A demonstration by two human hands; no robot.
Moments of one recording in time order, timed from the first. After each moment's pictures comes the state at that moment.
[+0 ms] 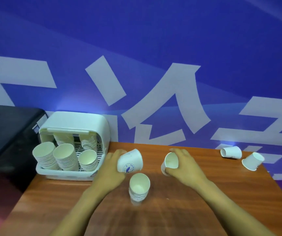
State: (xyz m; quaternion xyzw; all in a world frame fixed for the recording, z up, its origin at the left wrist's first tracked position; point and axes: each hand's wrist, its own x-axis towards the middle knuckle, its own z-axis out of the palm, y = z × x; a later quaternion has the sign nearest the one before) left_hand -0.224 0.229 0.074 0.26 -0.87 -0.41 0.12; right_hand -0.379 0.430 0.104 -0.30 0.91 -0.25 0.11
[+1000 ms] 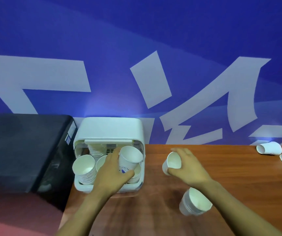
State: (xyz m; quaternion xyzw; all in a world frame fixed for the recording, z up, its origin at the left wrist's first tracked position) left_hand -0.177 0.037 0.039 0.26 -0.86 -0.43 0.13; right_hand -0.321 0.245 0.081 -0.28 0.92 -0.25 0.14
